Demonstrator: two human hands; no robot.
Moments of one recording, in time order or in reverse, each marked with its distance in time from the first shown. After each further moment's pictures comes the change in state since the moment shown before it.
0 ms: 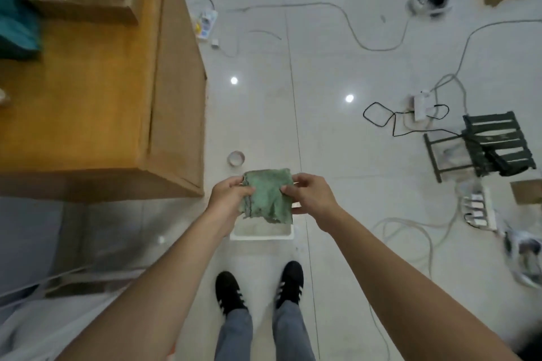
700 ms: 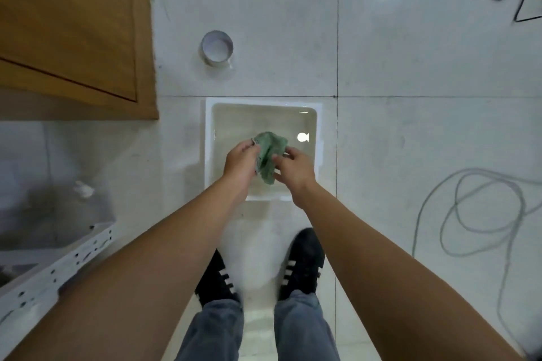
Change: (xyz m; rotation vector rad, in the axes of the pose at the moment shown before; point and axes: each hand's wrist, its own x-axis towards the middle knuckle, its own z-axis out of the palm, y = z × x) left_hand 0.363 -0.312 0.013 0.071 0.095 -0.239; right_hand 0.346 0.367 0.079 -0.040 0.069 0.282
